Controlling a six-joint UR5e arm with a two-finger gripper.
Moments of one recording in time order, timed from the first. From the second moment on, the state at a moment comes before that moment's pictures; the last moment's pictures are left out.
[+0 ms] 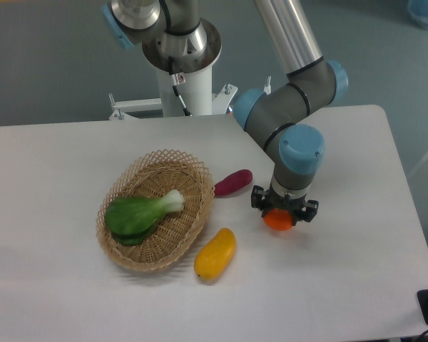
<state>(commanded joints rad) 2.57 -2.02 -1.67 -0.91 1.64 0.91</state>
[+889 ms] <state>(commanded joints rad) 2.58 -1.91 -1.38 -1.22 1.59 1.14</state>
